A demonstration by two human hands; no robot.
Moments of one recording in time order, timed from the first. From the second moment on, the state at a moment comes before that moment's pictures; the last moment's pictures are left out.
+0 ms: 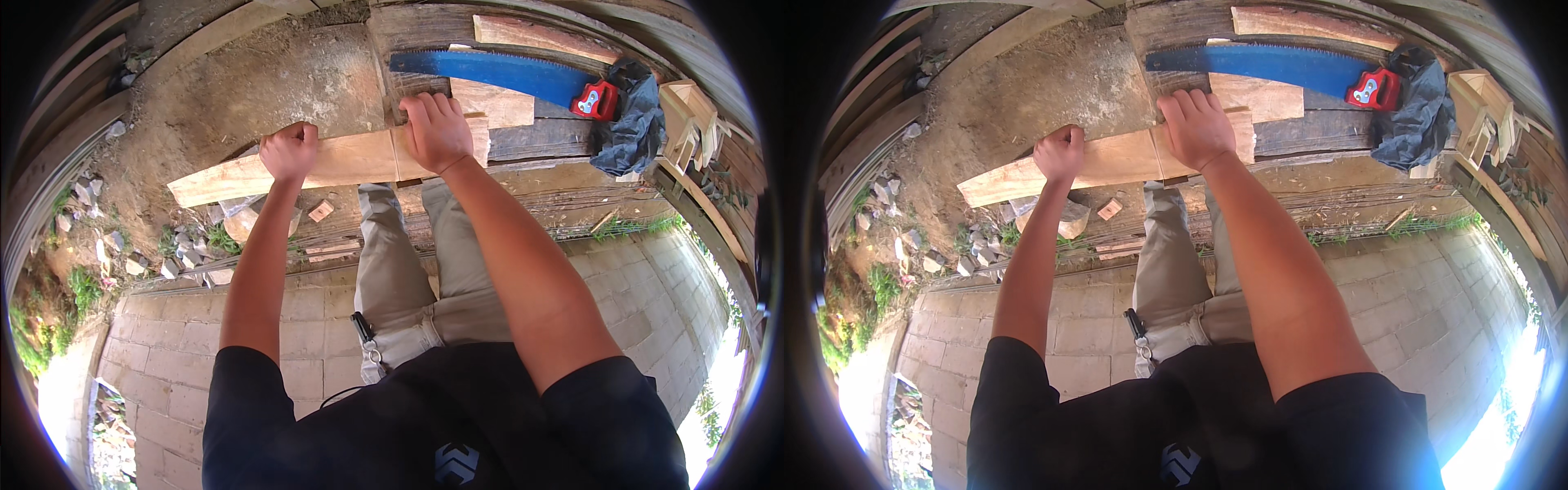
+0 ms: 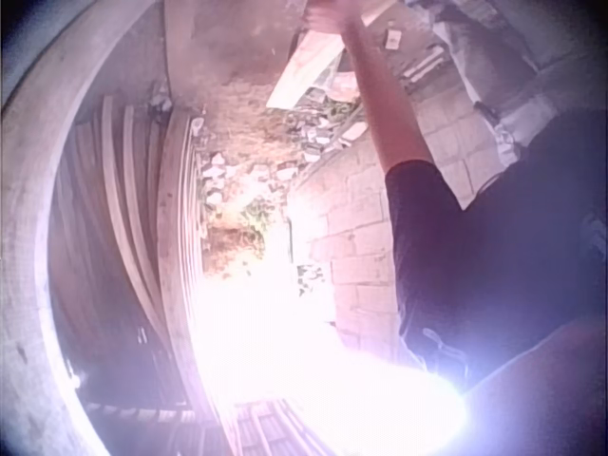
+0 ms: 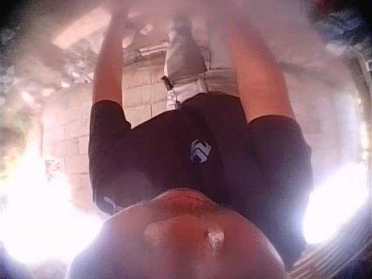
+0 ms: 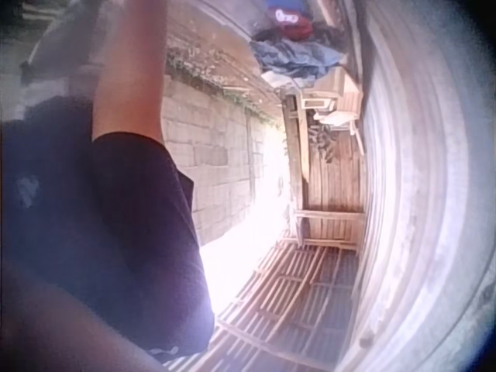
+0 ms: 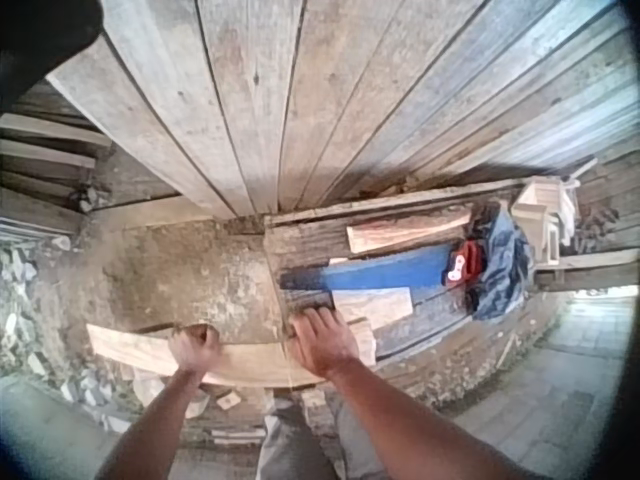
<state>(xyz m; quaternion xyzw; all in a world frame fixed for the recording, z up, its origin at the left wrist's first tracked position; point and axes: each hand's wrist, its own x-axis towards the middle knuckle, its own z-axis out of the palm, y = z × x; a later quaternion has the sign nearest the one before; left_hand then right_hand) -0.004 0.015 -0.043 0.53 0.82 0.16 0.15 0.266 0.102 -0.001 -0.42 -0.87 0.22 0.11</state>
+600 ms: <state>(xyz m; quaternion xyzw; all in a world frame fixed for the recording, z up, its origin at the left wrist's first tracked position) -0.003 0.017 -0.056 0.50 0.83 0.15 0.20 0.264 0.101 0.003 -0.42 -0.87 0.21 0.13</state>
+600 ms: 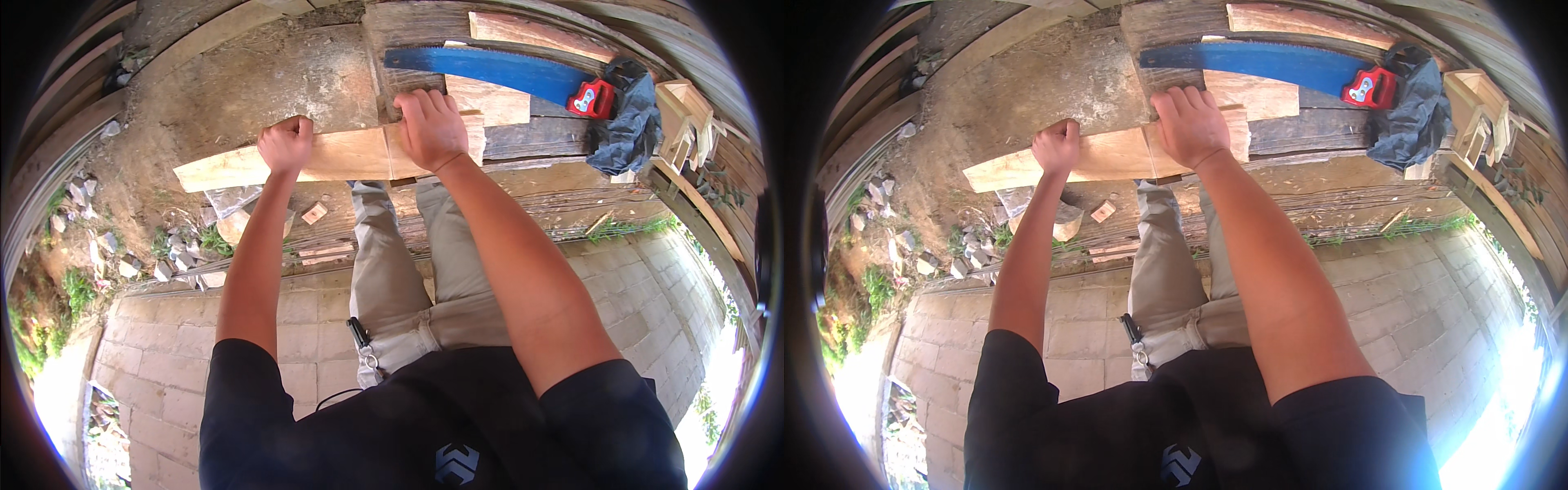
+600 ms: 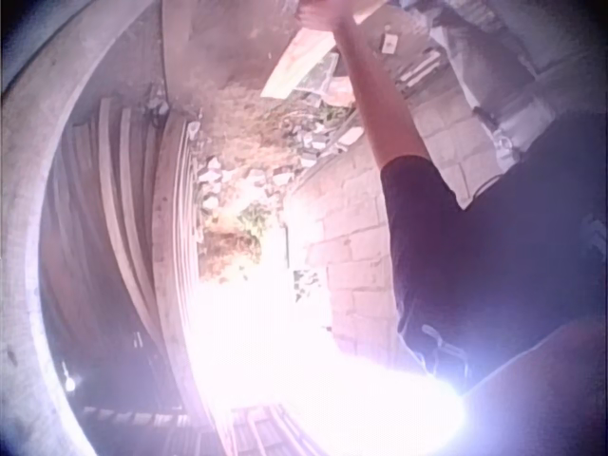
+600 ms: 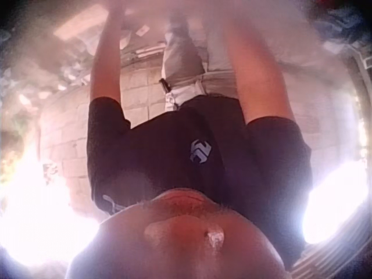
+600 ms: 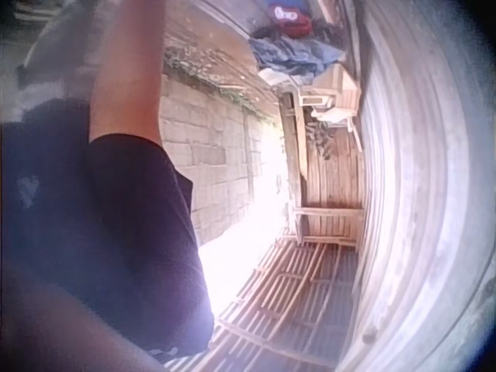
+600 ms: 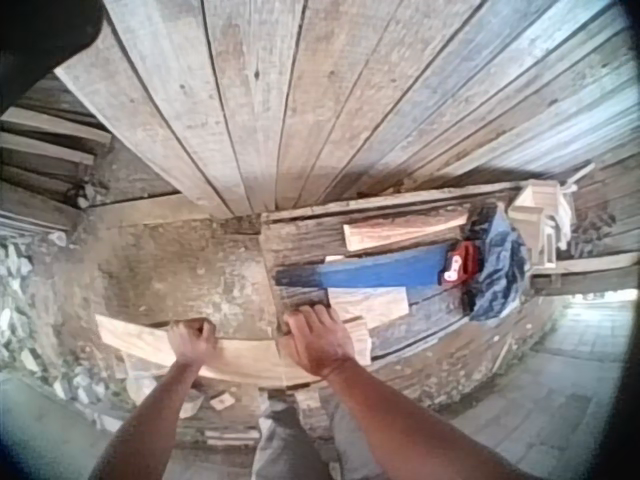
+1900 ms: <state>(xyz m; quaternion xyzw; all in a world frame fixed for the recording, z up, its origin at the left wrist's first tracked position) 0.055 -0.088 0.054 0.64 0.74 0.11 0.16 0.319 0.063 0.057 -0.27 -0.93 0.19 0.14</state>
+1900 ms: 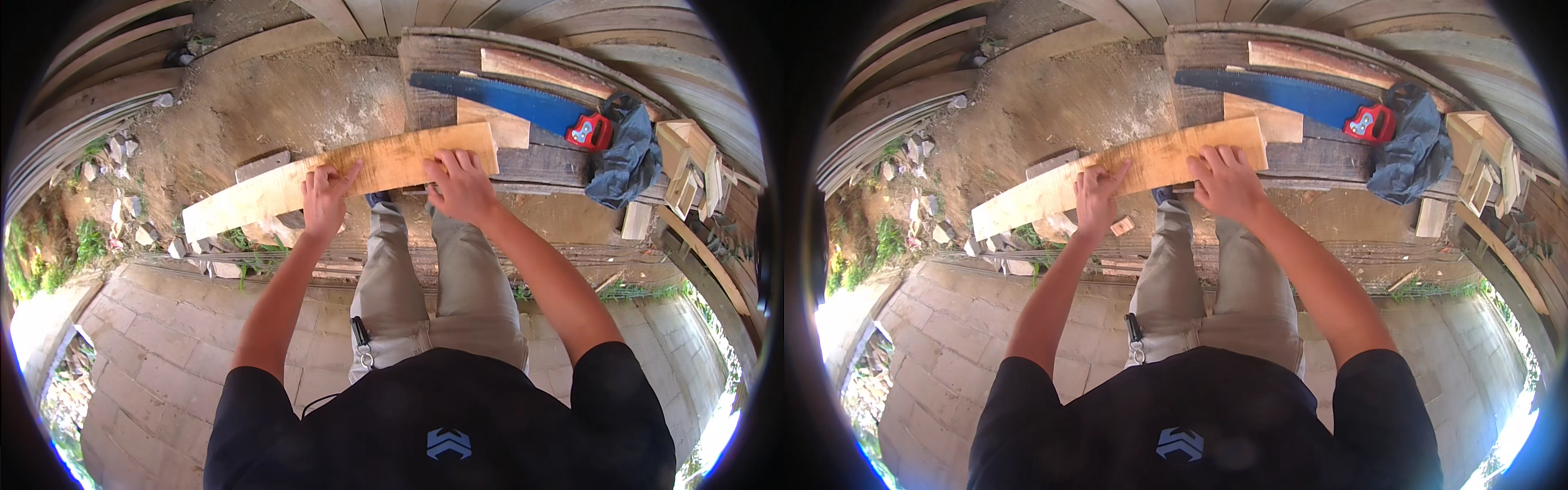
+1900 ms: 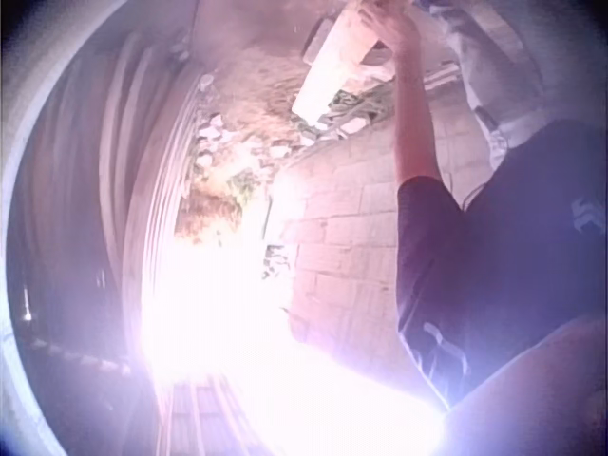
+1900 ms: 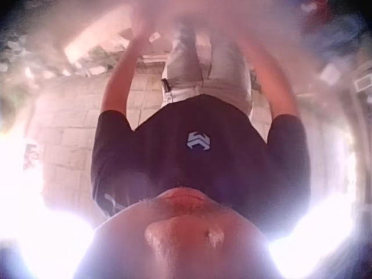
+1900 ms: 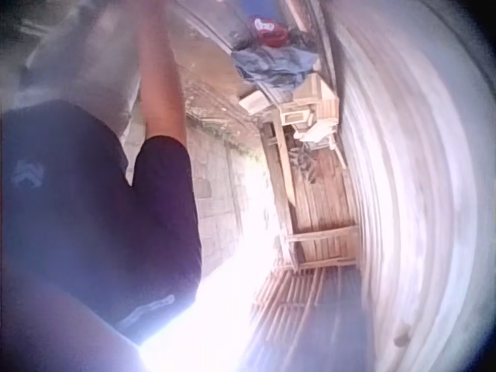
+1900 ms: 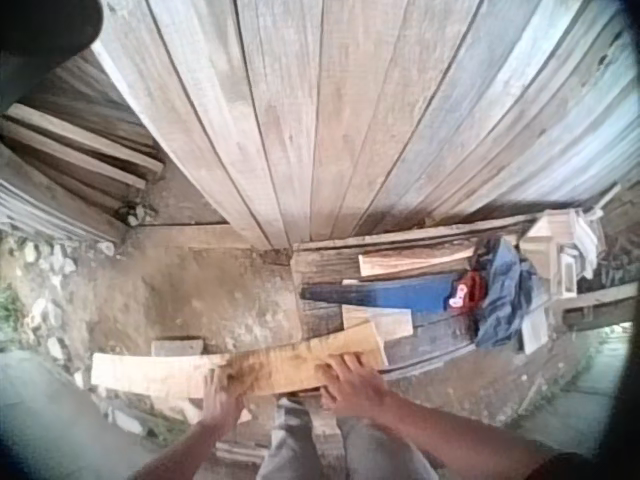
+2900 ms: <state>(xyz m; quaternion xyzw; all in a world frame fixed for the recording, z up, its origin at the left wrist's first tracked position) 0.015 -0.017 0.010 0.52 0.84 0.10 0.11 0.277 0.104 0.002 -0.35 -0.90 0.18 0.18</state>
